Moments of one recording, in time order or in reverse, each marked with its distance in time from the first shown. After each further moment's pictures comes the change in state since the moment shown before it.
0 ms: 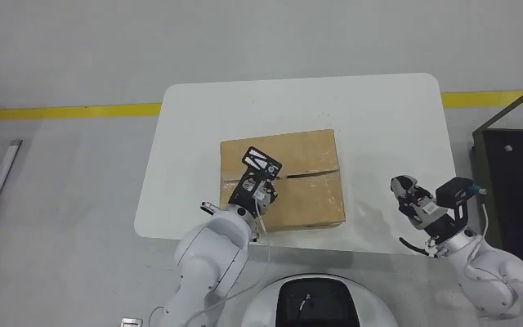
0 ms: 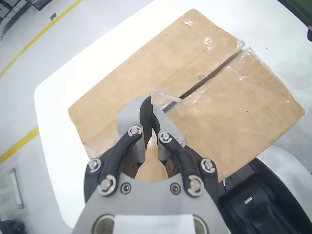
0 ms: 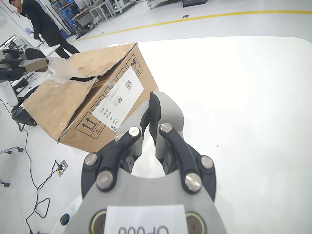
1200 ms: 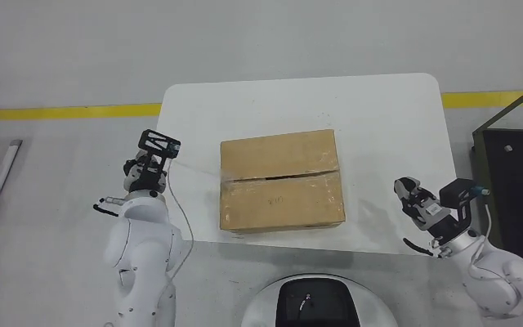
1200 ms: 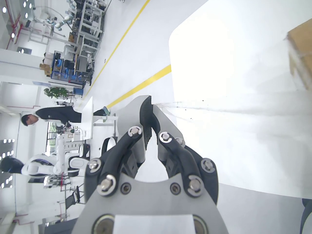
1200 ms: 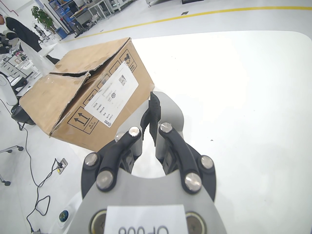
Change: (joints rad) left arm -0.012 0.054 -0.362 0.031 0.505 -0.081 0.032; right arm -0.002 0.005 0.017 0.036 0.011 -0.027 0.001
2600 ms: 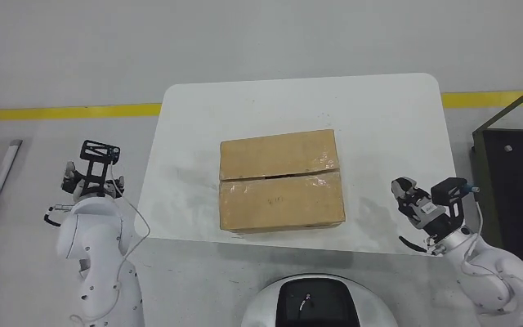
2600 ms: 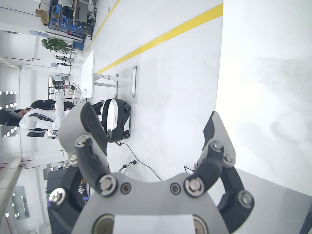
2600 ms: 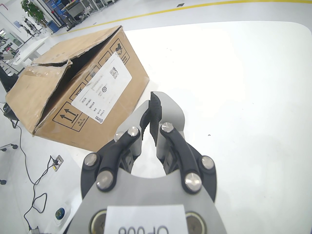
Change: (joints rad) left arm -0.063 0.033 -0.259 0.210 0.001 -0.076 0.010; right arm 0.027 0.001 -0.027 0.022 -0.028 0.046 0.026
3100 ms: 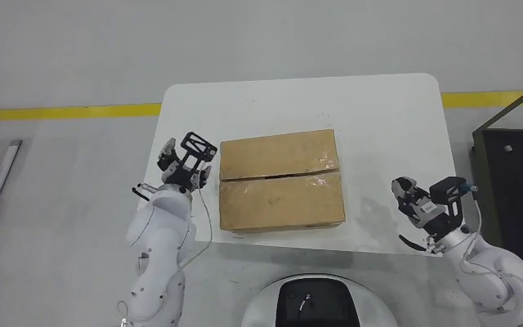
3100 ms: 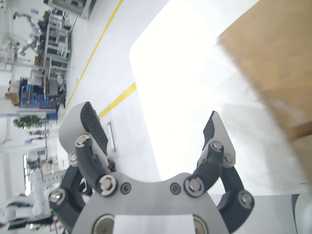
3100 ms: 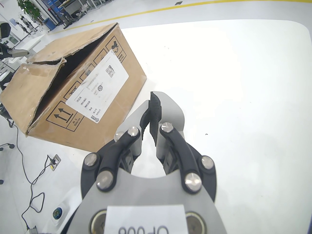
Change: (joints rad) left arm 0.014 -0.032 0.418 -0.081 -0.130 -0.053 0.117; right arm 0.004 0.002 0.002 0.007 -0.012 0.010 0.006
